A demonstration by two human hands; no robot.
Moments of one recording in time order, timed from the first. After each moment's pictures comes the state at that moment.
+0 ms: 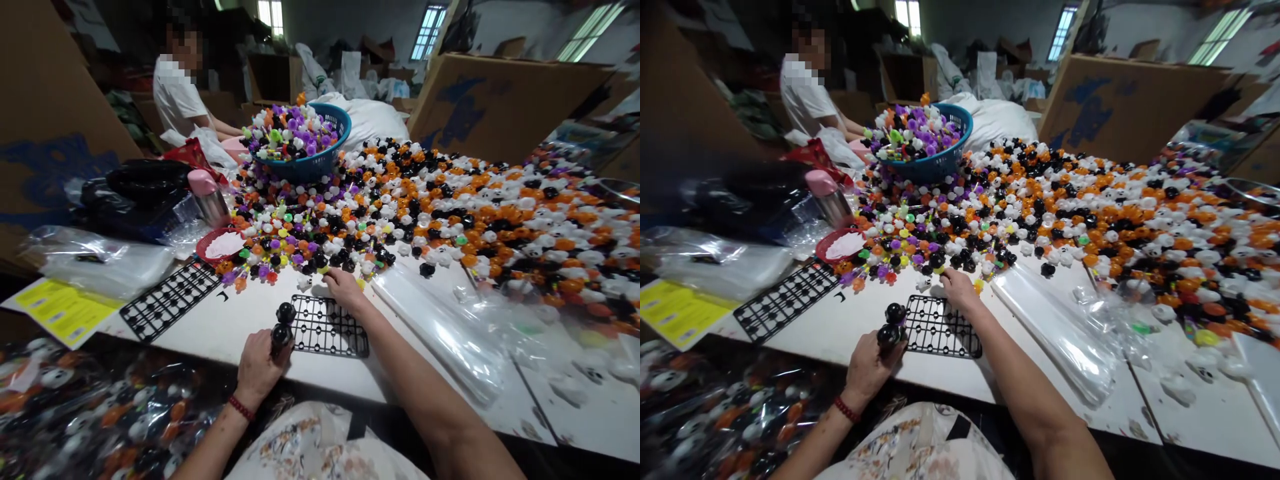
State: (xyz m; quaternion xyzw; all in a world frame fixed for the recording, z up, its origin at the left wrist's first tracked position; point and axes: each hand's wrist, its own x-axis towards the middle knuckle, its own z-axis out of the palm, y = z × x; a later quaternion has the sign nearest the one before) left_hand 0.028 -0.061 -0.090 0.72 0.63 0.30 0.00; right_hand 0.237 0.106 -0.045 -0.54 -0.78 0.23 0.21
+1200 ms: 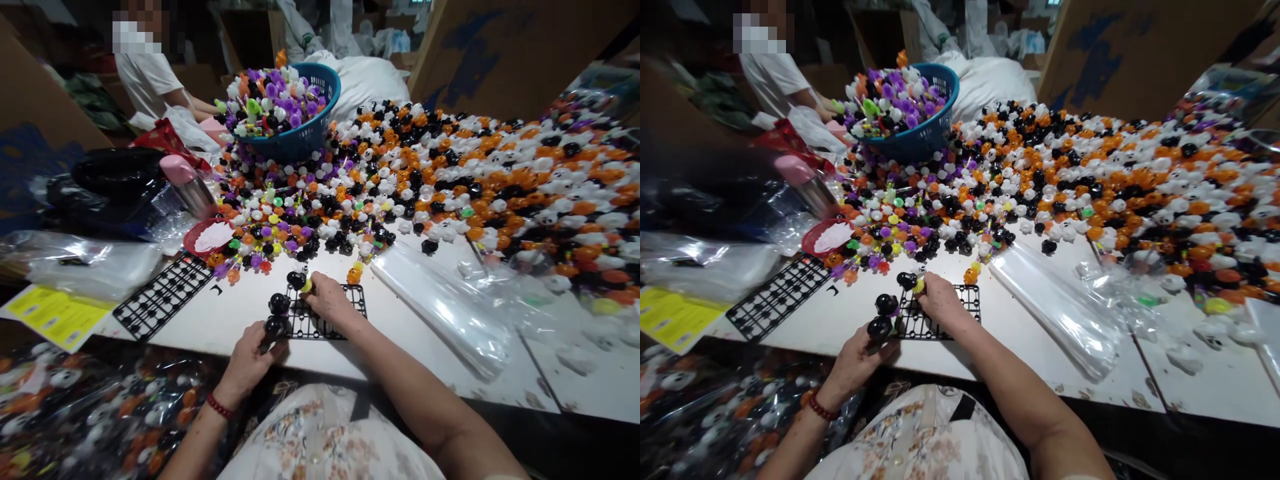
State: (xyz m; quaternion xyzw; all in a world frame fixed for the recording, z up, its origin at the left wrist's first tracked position) left_hand 0.008 -0.064 -0.074 0.67 0.63 0.28 0.28; right_hand 0.212 0.055 -0.050 -0.53 -0.75 0.32 0.23
